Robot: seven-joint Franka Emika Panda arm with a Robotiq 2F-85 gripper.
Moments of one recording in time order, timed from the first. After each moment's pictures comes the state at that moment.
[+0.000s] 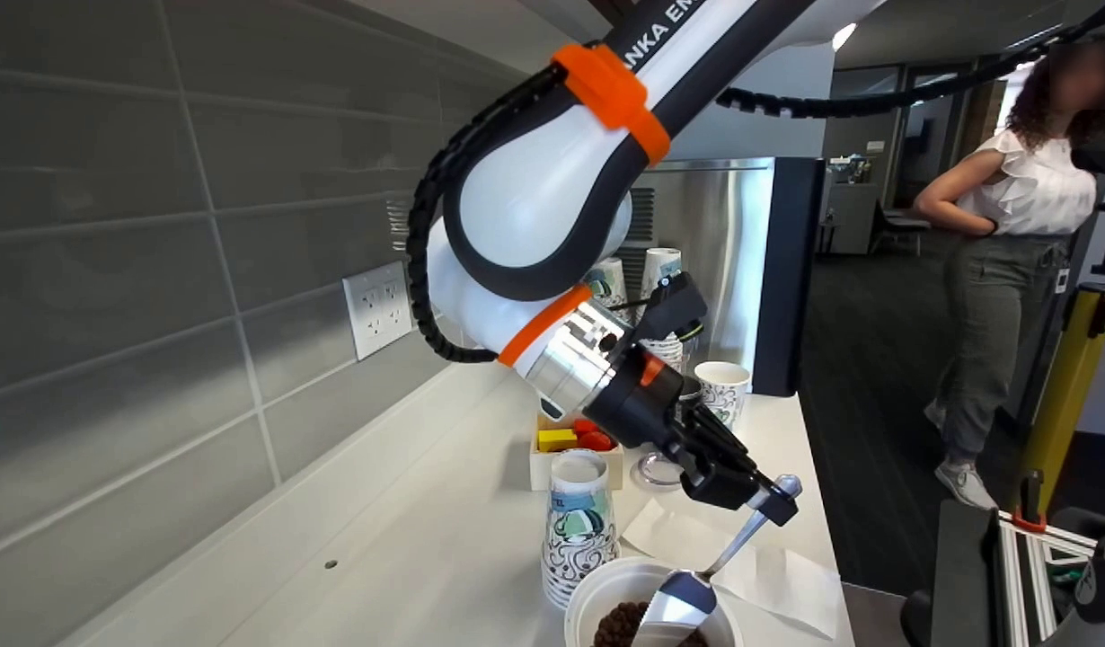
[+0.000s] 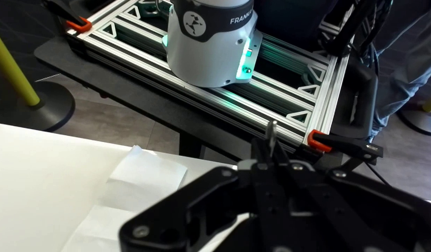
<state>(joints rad) 0.23 0.19 0.24 -2.14 0.04 1.39 -0.06</state>
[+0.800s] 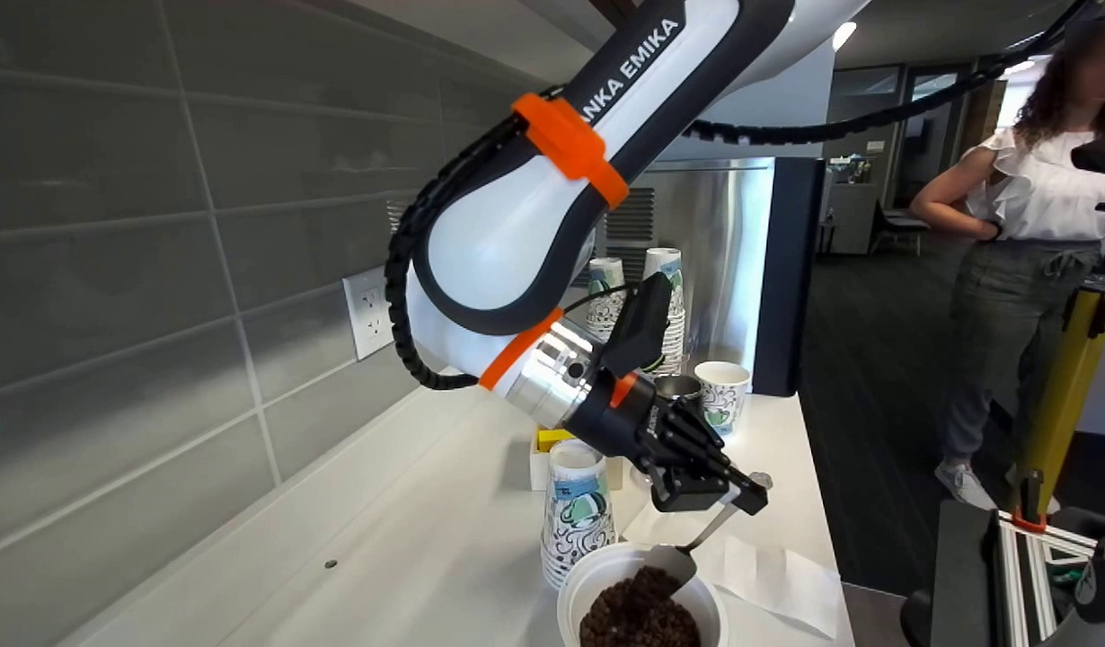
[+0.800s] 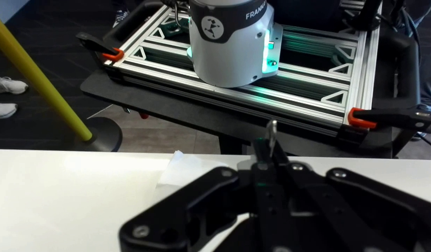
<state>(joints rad) 0.25 0.29 0.23 -2.05 -0.05 1.34 0.16</state>
